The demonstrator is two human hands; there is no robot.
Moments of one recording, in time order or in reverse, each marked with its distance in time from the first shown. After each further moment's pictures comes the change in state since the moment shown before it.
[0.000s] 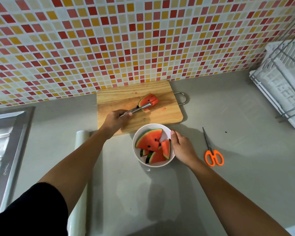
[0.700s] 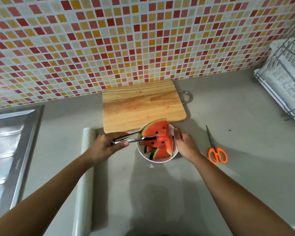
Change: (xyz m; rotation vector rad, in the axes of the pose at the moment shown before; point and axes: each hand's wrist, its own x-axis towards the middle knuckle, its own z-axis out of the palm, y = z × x) left_hand -0.115 0.005 -0.034 0.342 -0.191 0.261; right_hand -0.001 -0.004 -0.002 0.037 -0.031 0.017
